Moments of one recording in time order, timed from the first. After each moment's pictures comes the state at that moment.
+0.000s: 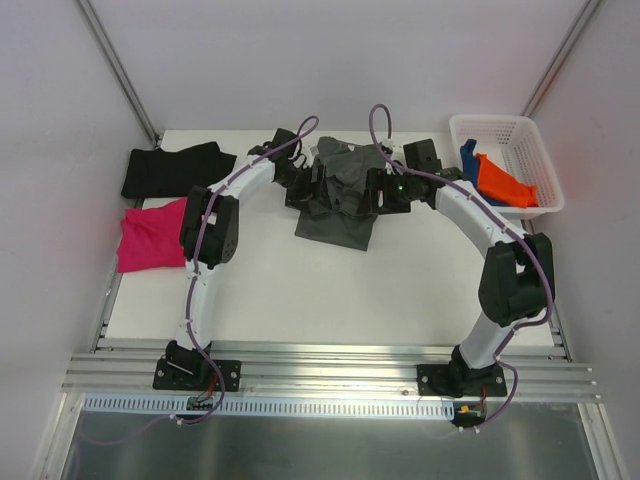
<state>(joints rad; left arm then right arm) -0.36 2.32 1.95 -0.71 0.57 -0.33 0.34 1.72 1.40 -0.57 -0.43 0.22</state>
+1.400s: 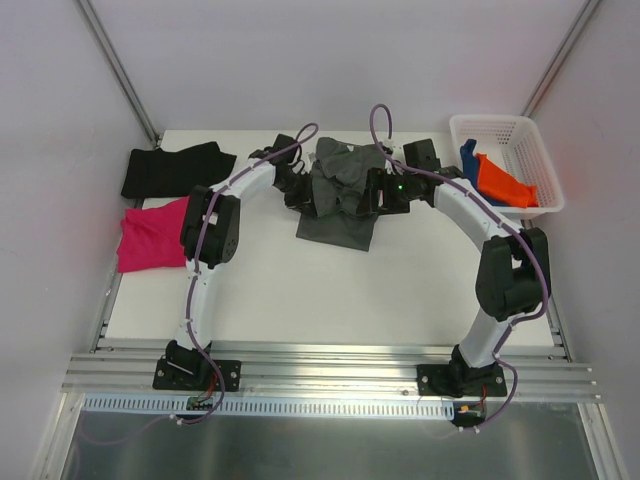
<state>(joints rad) -0.37 2.33 1.90 -0.71 0.52 -0.33 0.32 1.76 1.41 -0.56 -0.45 0.24</state>
